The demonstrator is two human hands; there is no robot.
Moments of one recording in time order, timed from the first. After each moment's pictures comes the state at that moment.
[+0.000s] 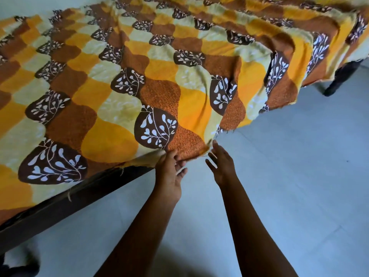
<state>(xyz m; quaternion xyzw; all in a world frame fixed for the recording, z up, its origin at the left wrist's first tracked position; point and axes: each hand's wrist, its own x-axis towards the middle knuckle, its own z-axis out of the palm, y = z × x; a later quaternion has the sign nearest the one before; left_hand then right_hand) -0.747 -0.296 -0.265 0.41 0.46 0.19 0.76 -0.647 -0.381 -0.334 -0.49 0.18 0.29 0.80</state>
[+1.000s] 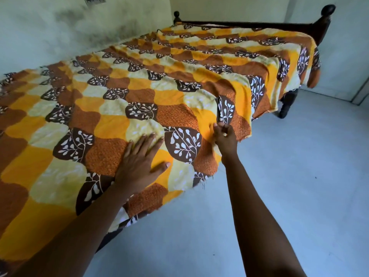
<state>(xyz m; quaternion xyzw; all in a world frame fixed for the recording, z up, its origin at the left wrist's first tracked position) -0.608 -0.223 -0.247 0.99 0.01 0.14 -0.06 -0.447 -0.426 -0.288 -0.69 0.02 -0.04 0.72</state>
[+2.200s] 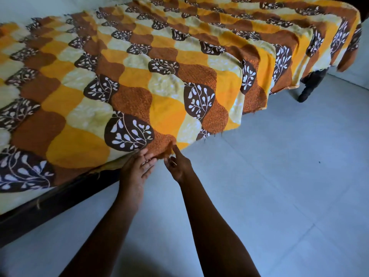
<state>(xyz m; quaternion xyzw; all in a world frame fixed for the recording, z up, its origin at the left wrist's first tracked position) -0.754 -0.294 -0.265 0.54 0.33 0.20 0.75 -0.646 -0.353 -0.329 -0.39 0.20 0.40 0.81</state>
